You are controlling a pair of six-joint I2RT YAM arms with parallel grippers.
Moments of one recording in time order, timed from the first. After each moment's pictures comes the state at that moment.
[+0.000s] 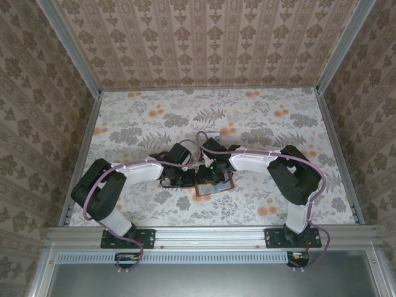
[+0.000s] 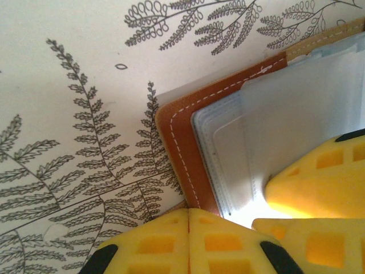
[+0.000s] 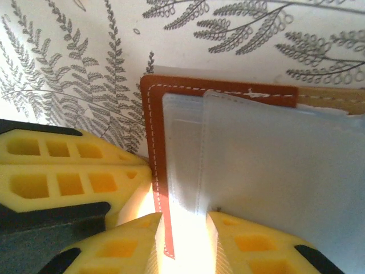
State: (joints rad) left arm -0.73 1.60 0.77 -0.38 0.35 -0.63; right arm 0.76 1.86 1.12 -0.48 -0.39 0.69
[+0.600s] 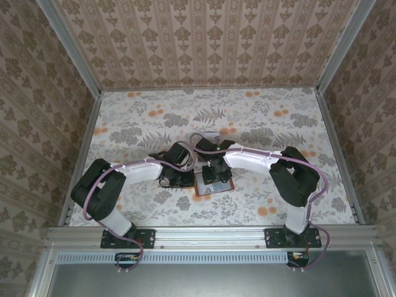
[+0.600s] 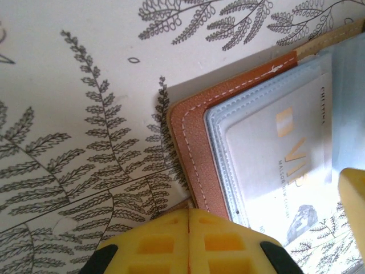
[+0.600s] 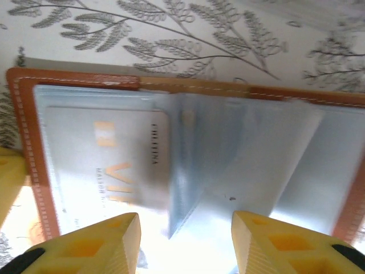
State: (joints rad) left arm -0.72 1.59 0.77 -0.39 0.37 -0.63; right arm 0.82 1.86 1.26 -0.84 0.00 0.60
